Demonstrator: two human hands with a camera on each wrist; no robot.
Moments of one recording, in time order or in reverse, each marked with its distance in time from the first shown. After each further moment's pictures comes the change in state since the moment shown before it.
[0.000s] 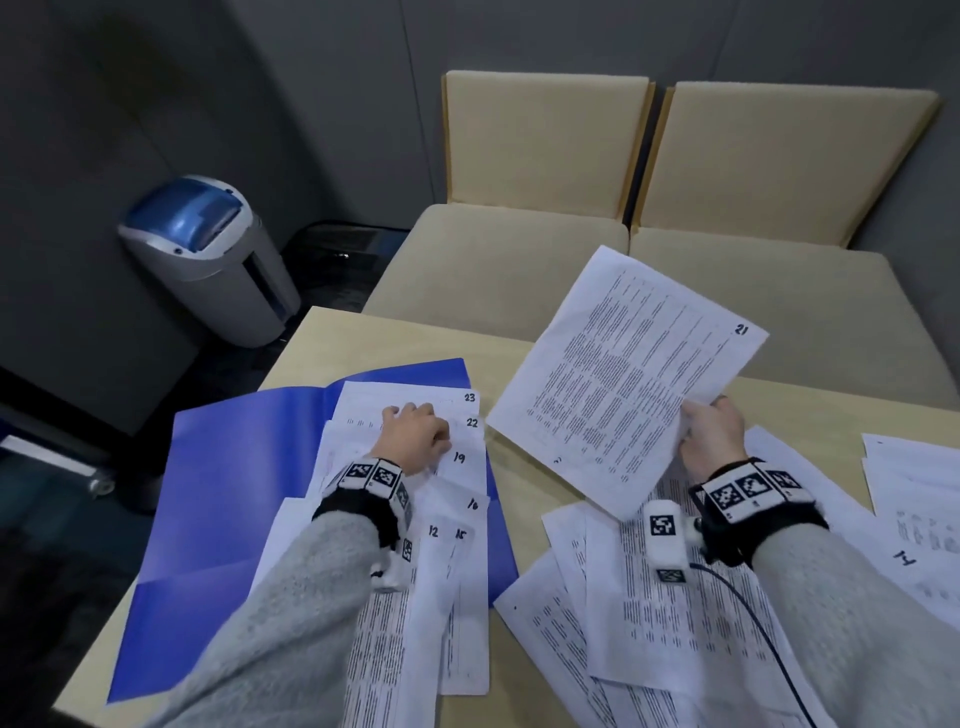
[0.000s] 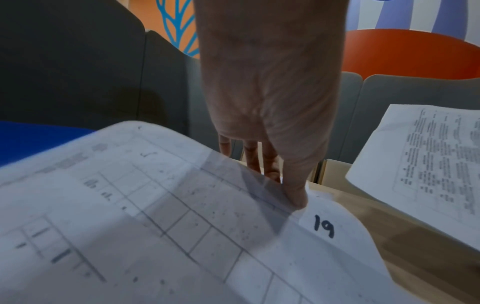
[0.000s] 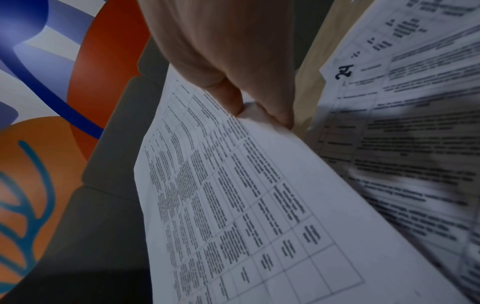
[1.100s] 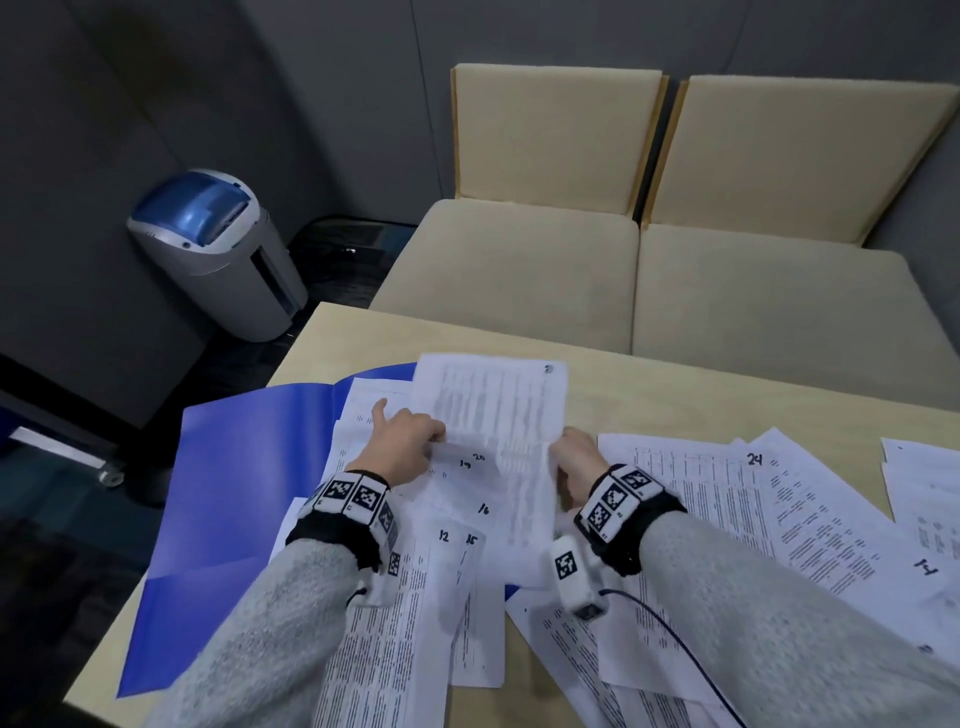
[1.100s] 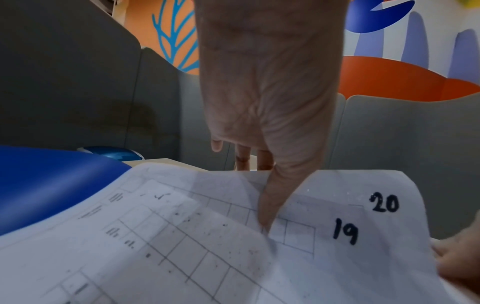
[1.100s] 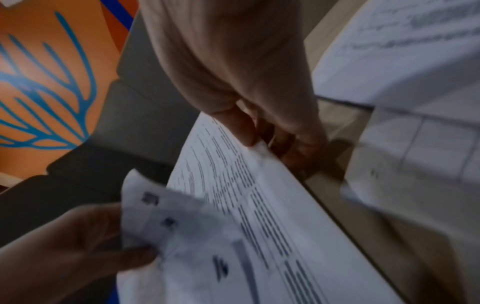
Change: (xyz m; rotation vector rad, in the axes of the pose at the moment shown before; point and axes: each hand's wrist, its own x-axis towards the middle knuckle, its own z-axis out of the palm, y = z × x) left_hand -0.029 -0.011 -0.017 -0.006 0.013 0.009; right_hand -0.054 0.079 0.101 -0.562 -0.443 0.234
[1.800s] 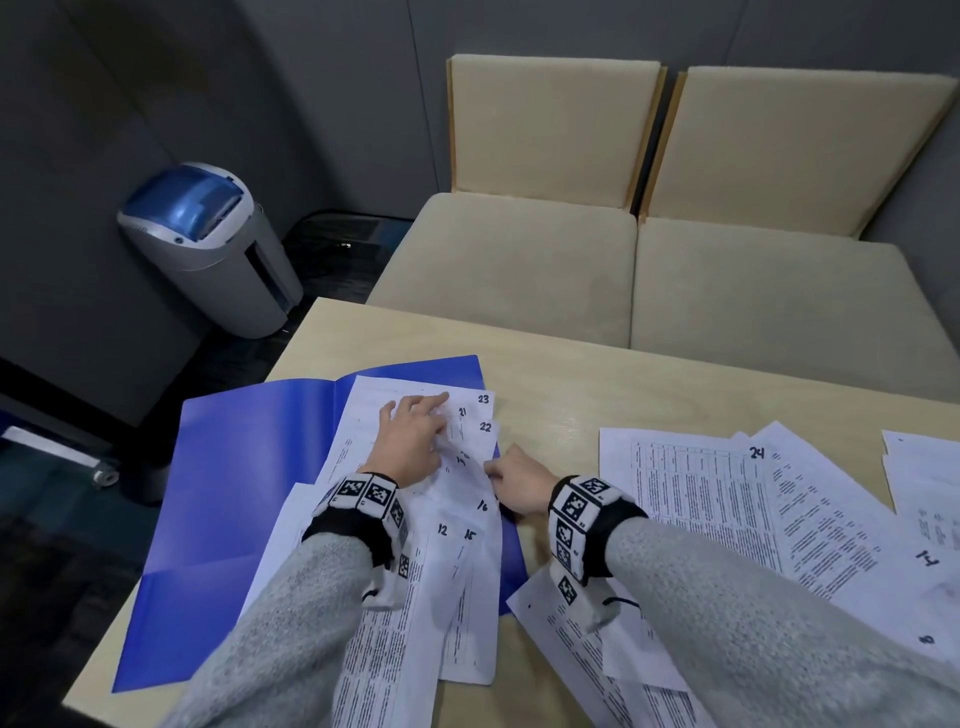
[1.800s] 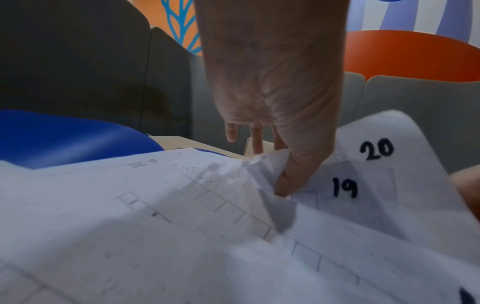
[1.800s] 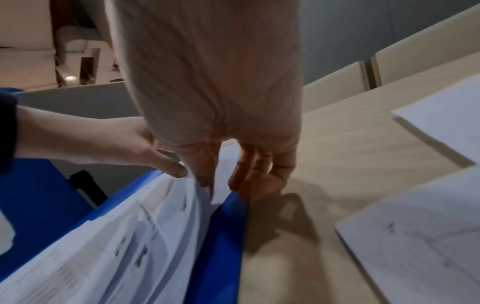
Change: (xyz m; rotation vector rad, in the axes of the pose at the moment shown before) left_hand 0.009 -0.004 0.023 -0.011 0.118 0.049; right_hand -0.015 0.015 0.045 -0.989 -0.333 -0.386
